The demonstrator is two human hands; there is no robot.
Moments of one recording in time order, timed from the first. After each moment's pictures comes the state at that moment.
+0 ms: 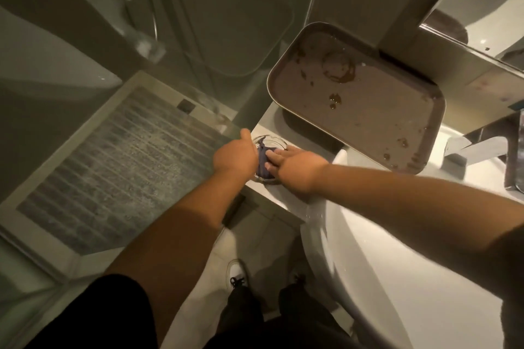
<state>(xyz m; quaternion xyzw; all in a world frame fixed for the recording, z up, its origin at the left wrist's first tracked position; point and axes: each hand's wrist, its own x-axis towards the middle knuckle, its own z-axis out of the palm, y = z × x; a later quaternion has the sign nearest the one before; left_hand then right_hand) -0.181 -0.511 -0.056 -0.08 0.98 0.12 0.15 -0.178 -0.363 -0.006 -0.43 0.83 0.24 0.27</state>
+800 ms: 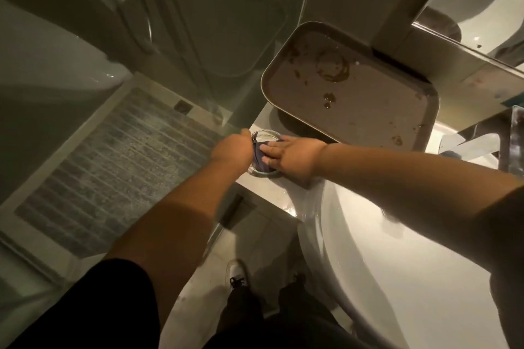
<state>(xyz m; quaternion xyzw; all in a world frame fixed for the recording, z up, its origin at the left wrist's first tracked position) -0.197 -0.511 -0.052 -0.02 0.98 0.09 0.18 -0.199 -0.356 0.004 -0.48 0.79 0.26 0.29</state>
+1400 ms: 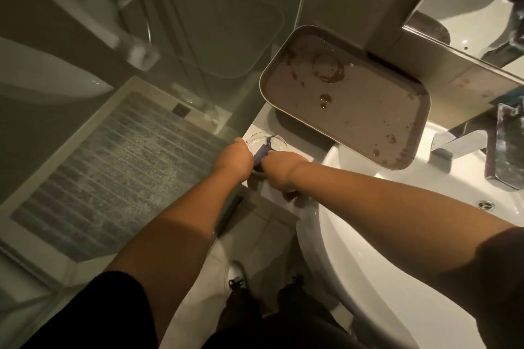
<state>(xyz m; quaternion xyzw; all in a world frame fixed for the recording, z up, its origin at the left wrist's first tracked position) -0.177 -0.507 -0.047 -0.13 0.94 0.22 0.23 -0.166 -0.394 0.014 -0.25 0.90 0.05 0.37</state>
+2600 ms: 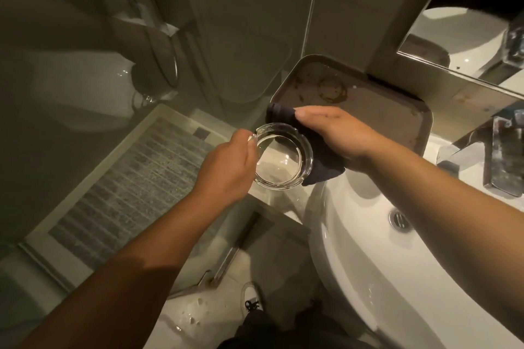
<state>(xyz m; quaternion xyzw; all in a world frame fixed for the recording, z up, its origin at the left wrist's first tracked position) -0.114 -0.535 0.093 0.03 0.95 0.30 -0.03 -0.168 -0.333 0.130 -0.02 0.73 -0.62 0.28</state>
